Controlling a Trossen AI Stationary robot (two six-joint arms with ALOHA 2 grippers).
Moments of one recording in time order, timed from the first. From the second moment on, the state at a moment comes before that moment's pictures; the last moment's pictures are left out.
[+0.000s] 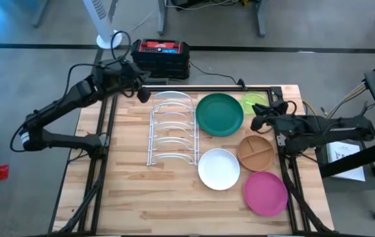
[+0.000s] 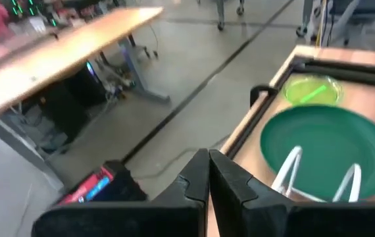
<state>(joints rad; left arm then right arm) 0.55 1.09 1.22 -0.50 -0.20 0.17 0.05 0.63 0.65 -0.54 0.89 0.64</state>
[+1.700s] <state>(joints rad) 0.55 1.03 1.22 -0.84 -0.20 0.08 -0.79 1.69 1.22 -0.64 0.07 -0.04</state>
